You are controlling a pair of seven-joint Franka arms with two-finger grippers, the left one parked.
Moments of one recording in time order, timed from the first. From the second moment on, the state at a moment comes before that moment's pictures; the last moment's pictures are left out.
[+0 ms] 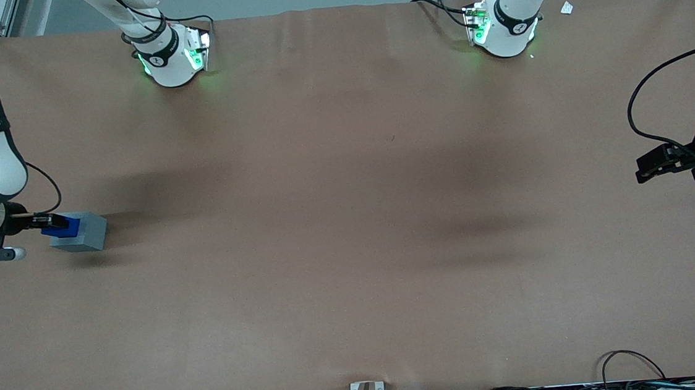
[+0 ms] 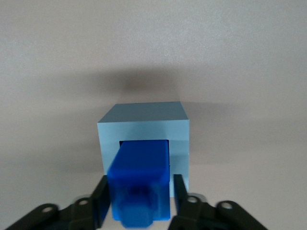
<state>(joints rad) -0.32 0.38 -0.05 -1.91 -0.02 2.12 -0.30</state>
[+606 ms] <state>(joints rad) -0.32 0.35 -0.04 -1.87 -0.02 2.07 -0.30</state>
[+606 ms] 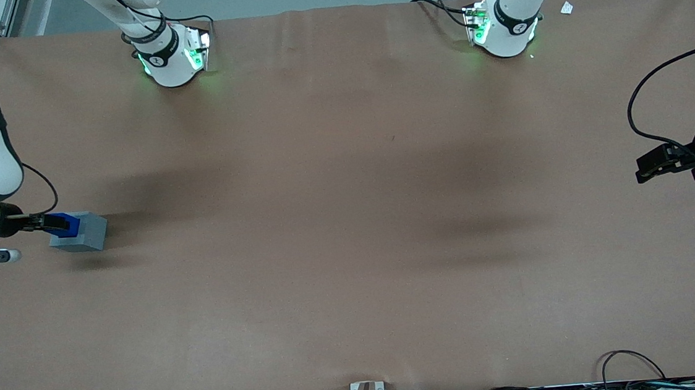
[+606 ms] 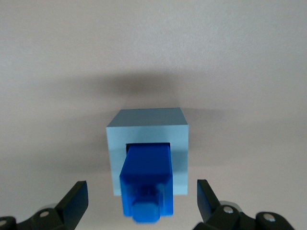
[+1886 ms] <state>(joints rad) -0.19 0.24 0.00 -1.47 0.01 1.69 -0.14</state>
